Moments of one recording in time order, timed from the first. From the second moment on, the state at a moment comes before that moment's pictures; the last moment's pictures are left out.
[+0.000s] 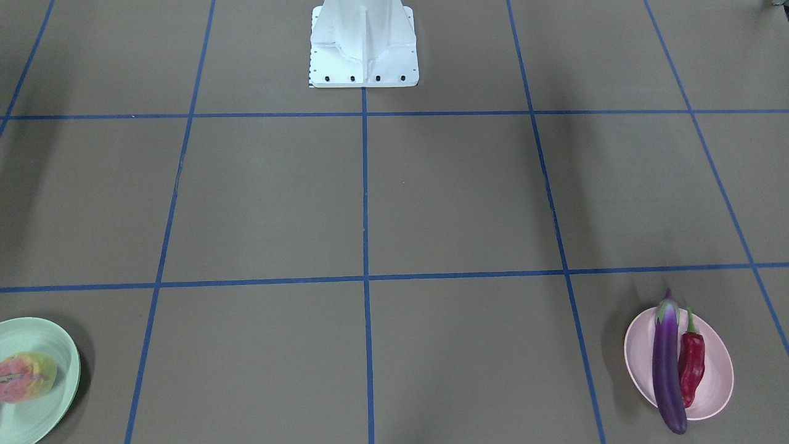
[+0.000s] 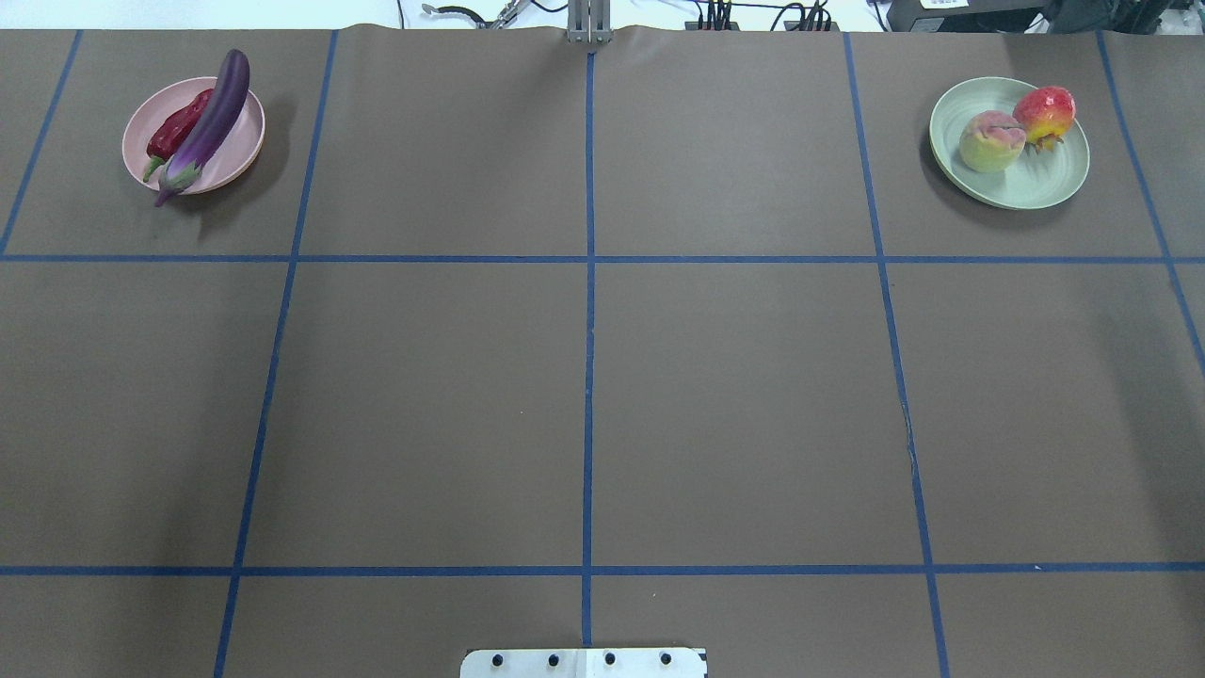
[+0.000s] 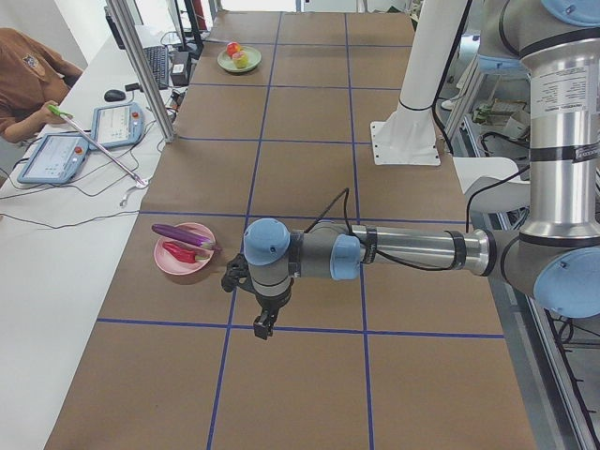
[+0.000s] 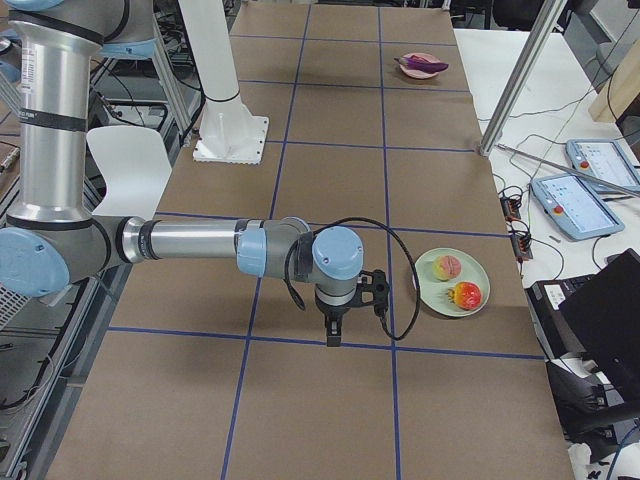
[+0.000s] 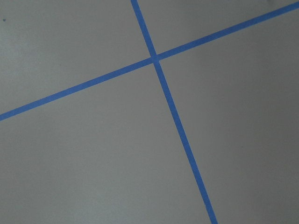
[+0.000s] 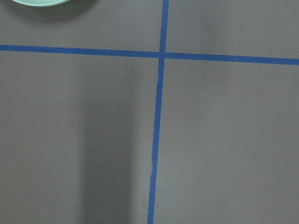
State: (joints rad) left arm -1.57 -1.46 -1.72 -1.55 -2.31 0.33; right arm 1.64 -1.72 1.78 -1.70 2.40 -0.15
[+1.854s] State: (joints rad) left arm -1.57 -1.48 -1.72 -1.55 -2.30 0.33; right arm 1.64 -1.72 1.78 -1.69 2.40 -0.14
